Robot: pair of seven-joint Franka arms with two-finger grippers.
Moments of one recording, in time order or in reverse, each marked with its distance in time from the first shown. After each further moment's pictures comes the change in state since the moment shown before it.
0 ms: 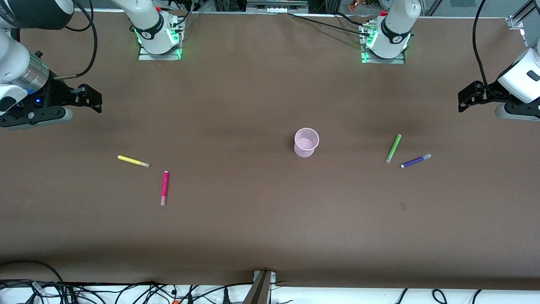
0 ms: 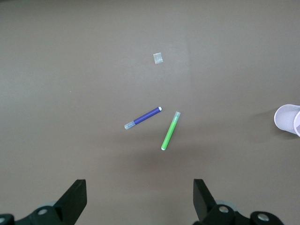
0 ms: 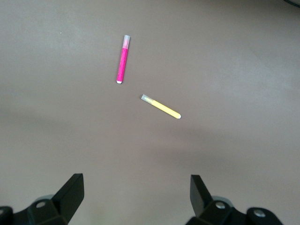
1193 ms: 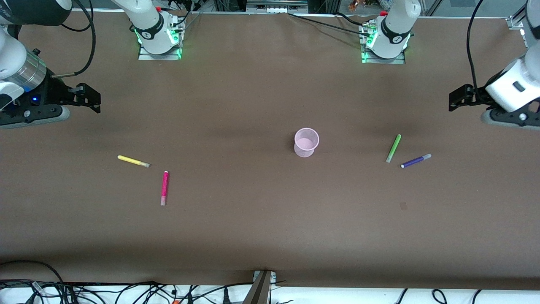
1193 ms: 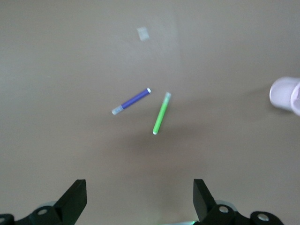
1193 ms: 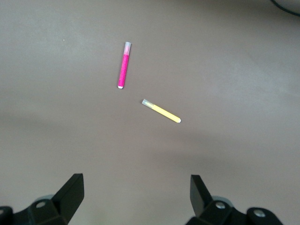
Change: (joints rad) left arm -0.001 0.064 -0.002 -0.003 -0.032 -0.068 0.100; right arm 0.002 0.000 0.001 0.019 0.002 0.004 0.004
